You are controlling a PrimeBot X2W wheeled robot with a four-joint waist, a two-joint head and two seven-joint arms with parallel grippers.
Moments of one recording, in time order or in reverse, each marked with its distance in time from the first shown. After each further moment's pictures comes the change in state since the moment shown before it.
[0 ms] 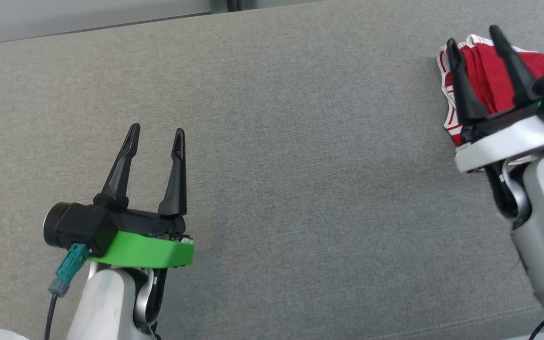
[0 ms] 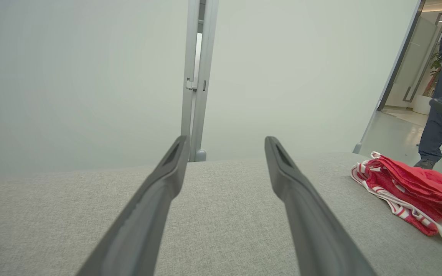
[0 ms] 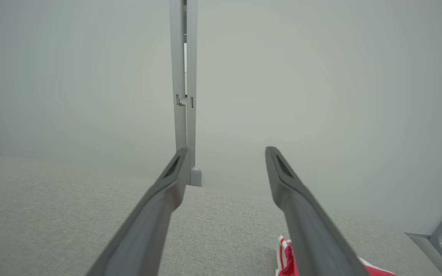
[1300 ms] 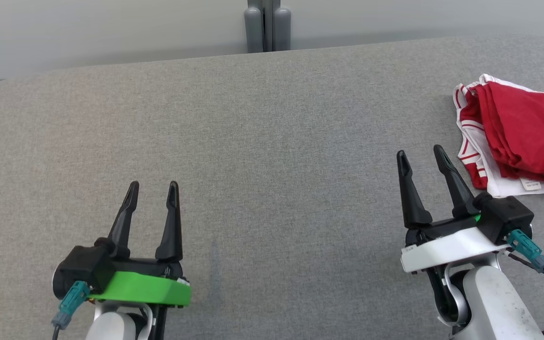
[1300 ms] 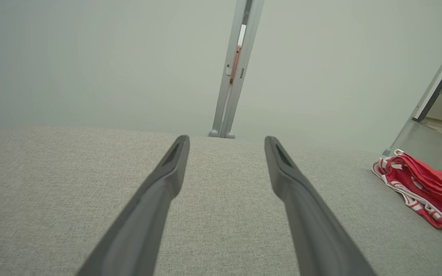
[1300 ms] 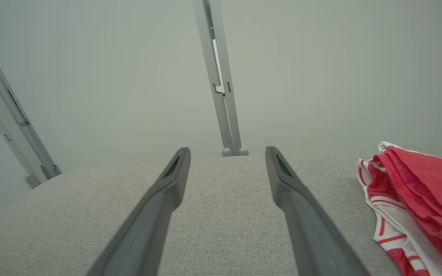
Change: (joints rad) left arm 0.151 0.000 0.028 0.049 -0.067 0.019 0.000; right arm 0.421 0.327 -0.126 -0.190 -0.143 -0.001 0.000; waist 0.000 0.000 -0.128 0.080
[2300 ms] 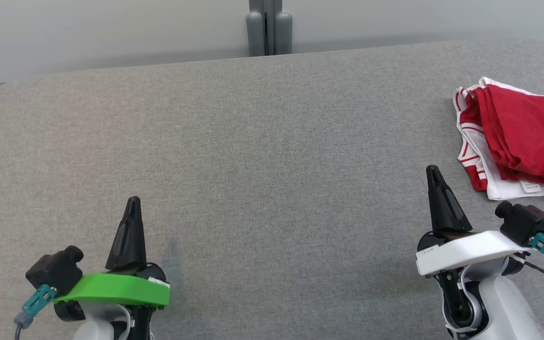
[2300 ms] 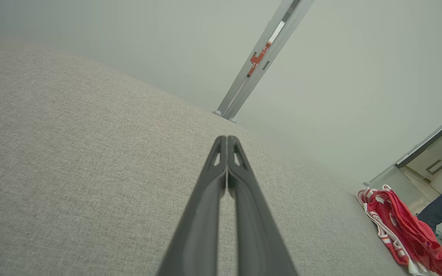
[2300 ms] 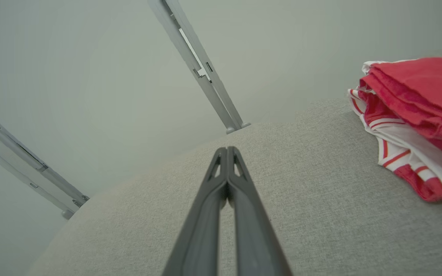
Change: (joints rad) left arm 0.012 0.010 0.044 0.060 -0.325 -0.011 0.066; right arm 0.029 -0.012 -0.018 0.046 0.325 0.000 0.062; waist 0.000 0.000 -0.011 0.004
